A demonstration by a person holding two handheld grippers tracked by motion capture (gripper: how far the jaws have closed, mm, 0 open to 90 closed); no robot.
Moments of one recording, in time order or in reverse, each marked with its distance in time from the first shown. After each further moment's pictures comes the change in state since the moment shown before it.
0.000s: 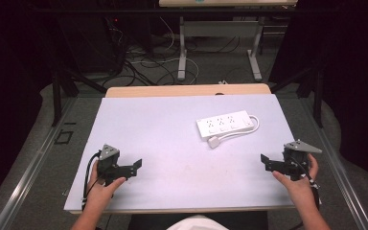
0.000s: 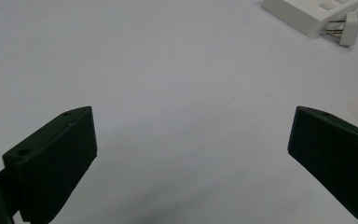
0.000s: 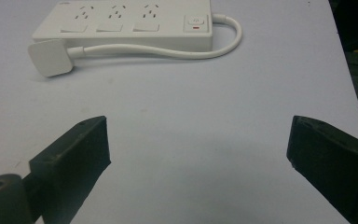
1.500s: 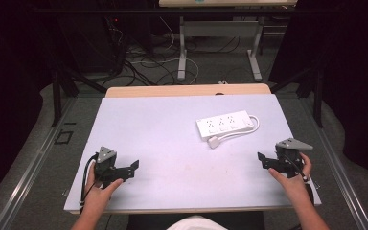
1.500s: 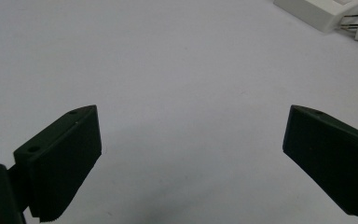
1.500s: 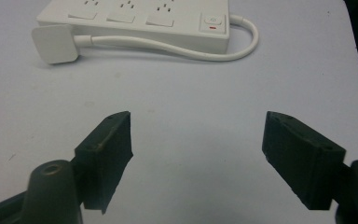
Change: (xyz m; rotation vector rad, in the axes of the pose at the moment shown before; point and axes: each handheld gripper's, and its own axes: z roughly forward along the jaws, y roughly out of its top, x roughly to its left) left arm -0.001 -0.005 -0.010 -0.001 0.052 0.003; right arm 0.007 0.006 0.012 0.028 0.007 -0.108
